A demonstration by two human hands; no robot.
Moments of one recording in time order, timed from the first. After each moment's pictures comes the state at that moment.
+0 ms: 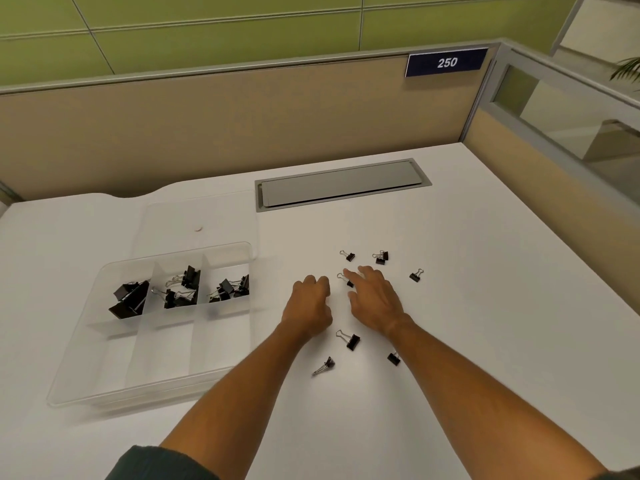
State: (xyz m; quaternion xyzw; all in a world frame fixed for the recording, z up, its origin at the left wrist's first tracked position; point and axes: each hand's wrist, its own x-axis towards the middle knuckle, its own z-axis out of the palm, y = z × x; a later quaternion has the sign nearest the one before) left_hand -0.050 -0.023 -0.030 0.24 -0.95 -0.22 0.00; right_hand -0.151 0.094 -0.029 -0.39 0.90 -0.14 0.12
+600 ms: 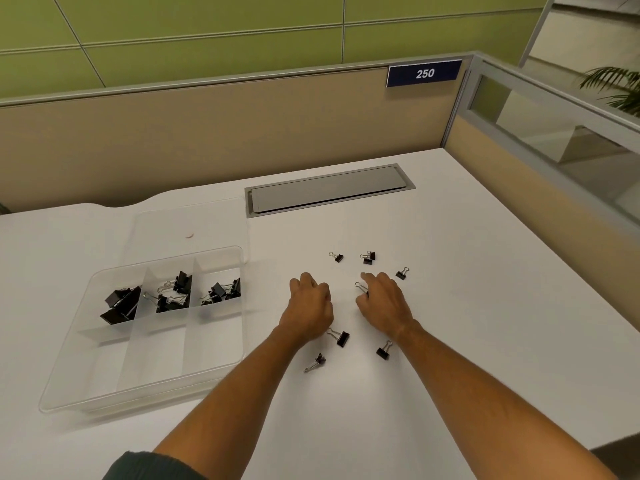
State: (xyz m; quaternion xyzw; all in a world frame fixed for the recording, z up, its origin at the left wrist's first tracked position) left_hand -0.045 0.000 -0.015 0.23 -0.94 -0.24 0.02; right_hand -0.151 0.129 -0.017 -0.31 0.92 -0.20 0.12
